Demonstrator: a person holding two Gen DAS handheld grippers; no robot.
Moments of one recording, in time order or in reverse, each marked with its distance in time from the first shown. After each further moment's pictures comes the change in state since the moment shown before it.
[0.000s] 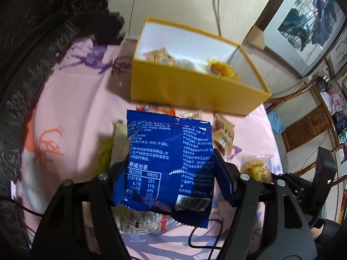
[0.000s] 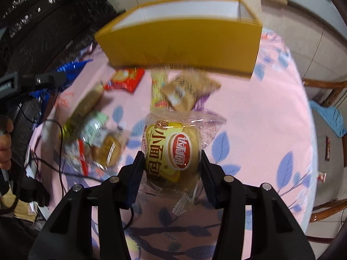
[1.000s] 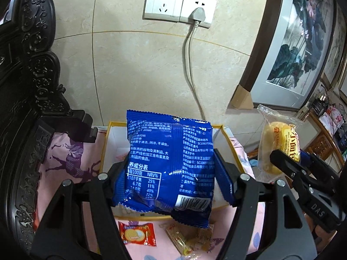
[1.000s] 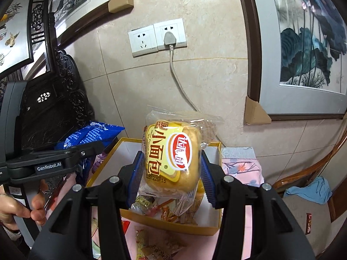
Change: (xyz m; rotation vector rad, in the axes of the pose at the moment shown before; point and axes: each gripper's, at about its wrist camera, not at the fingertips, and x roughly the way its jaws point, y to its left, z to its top) left arm 0.010 -0.084 0.183 0.135 -0.262 0.017; right arm -0.074 -0.037 0.201 -0.007 -0.489 -0.075
